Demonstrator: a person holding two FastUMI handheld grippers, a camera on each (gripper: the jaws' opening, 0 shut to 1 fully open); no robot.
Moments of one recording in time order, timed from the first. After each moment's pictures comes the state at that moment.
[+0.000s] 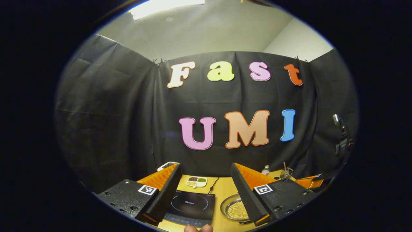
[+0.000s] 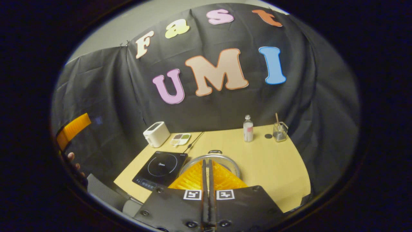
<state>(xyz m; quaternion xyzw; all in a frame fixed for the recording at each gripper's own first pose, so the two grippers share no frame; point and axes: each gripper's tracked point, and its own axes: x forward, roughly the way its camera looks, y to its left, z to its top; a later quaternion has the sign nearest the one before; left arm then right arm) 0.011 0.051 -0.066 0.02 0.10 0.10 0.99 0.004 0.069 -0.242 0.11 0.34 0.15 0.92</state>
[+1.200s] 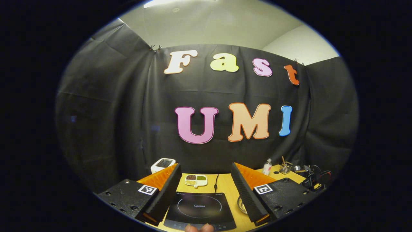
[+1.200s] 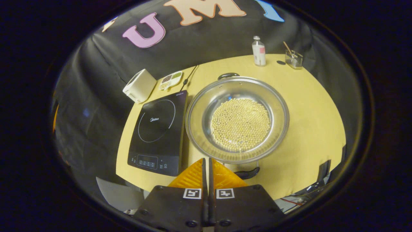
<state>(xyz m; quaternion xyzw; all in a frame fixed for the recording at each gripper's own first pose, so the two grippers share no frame) 0.051 0.175 -0.118 -0.01 0.09 0.01 1.00 -0.076 0.215 -0.437 0.13 0.59 0.08 0.79</state>
